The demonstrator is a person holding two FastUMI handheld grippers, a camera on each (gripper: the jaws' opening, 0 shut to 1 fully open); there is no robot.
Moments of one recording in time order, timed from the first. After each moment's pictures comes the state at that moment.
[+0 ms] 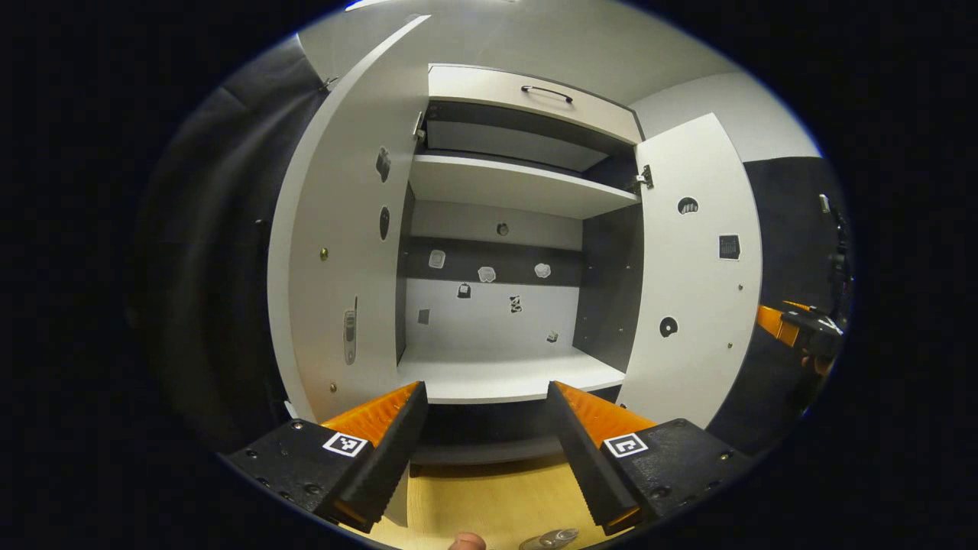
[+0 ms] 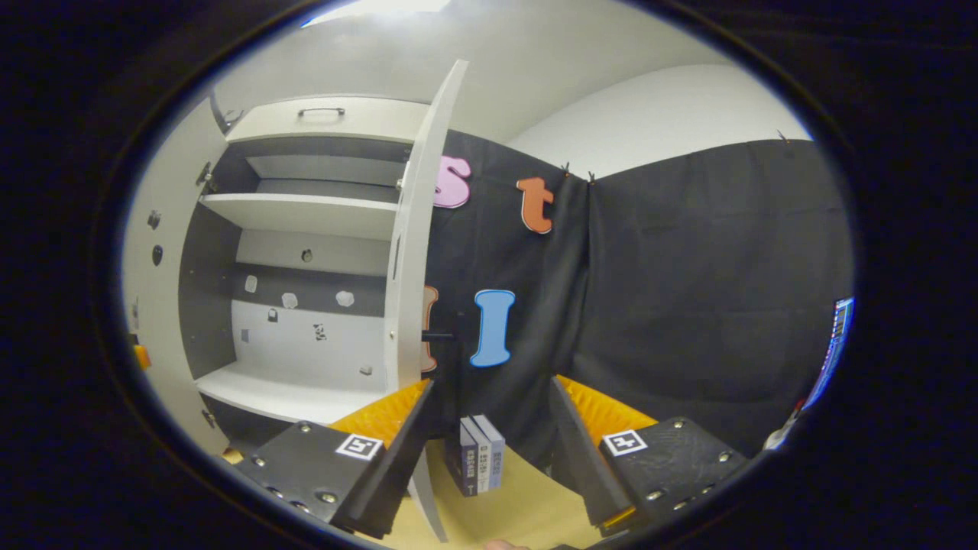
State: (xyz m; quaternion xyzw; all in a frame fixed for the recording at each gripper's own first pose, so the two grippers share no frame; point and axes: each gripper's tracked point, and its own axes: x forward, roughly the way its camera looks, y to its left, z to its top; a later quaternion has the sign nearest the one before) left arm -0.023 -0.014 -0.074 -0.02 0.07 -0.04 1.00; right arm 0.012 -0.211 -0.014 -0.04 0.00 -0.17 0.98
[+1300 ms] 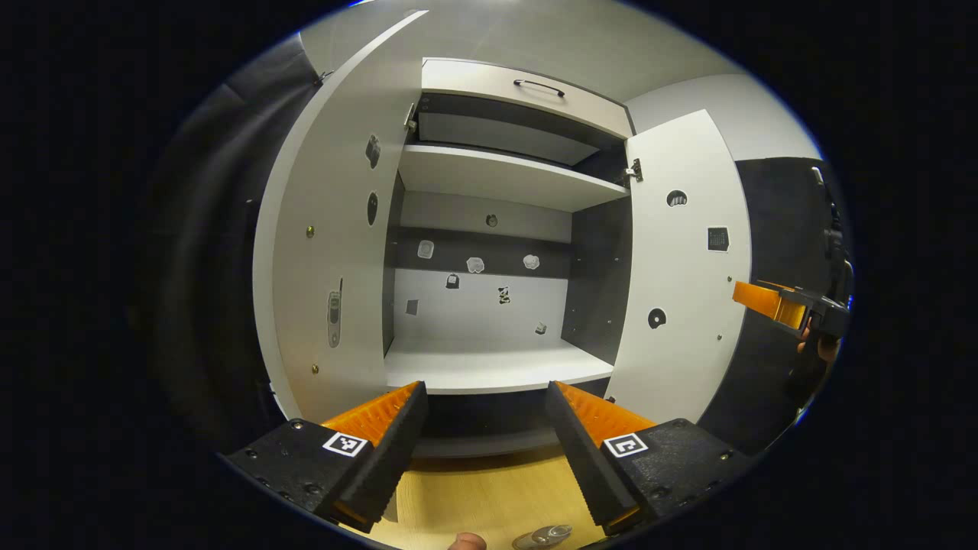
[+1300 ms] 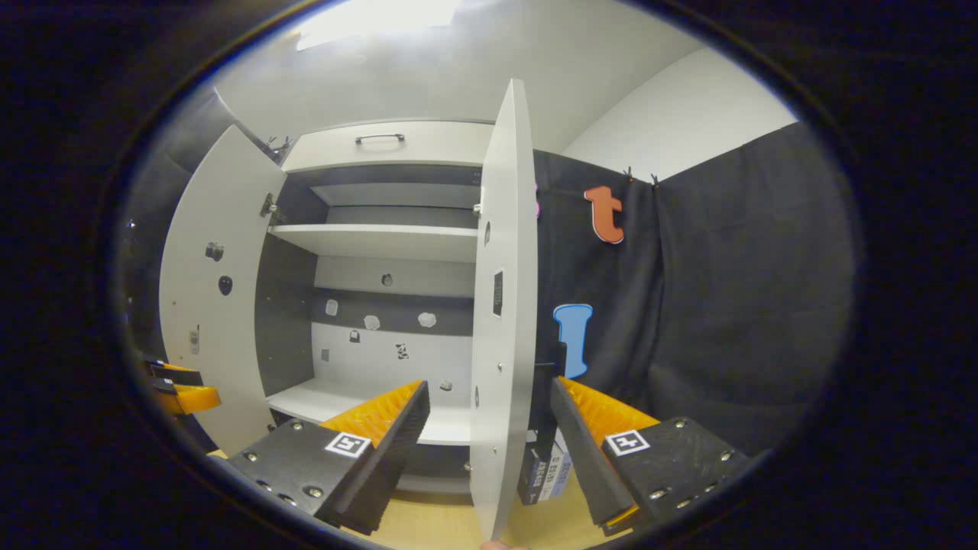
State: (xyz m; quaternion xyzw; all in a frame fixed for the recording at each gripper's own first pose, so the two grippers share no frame) left arm -0.029 -0.024 -0.087 -0.02 0.08 -0.06 0.99; right arm 0.027 -0.145 -0.001 -0.01 0.00 -0.03 1.00
